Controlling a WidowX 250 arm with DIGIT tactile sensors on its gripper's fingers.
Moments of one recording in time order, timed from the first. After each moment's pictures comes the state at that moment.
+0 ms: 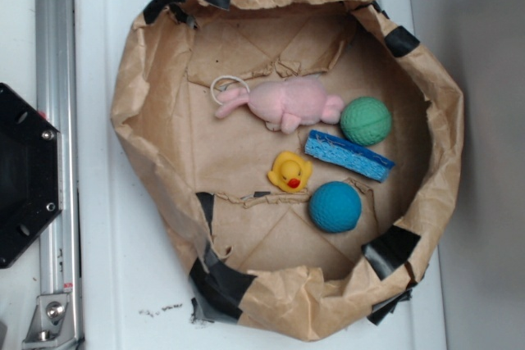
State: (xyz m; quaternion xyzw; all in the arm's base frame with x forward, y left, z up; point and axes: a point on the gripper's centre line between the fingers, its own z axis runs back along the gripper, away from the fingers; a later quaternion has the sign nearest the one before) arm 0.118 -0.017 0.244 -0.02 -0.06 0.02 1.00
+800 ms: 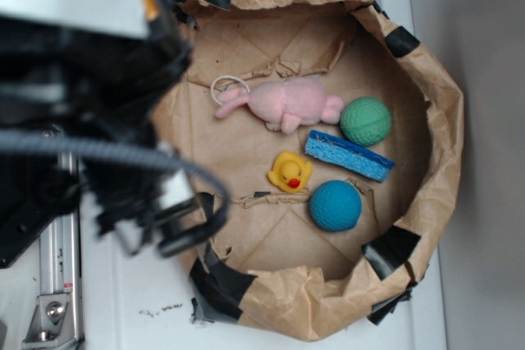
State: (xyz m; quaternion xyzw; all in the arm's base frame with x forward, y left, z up) arm 0.197 -0.003 0.213 -0.01 -0.09 0.16 0.98
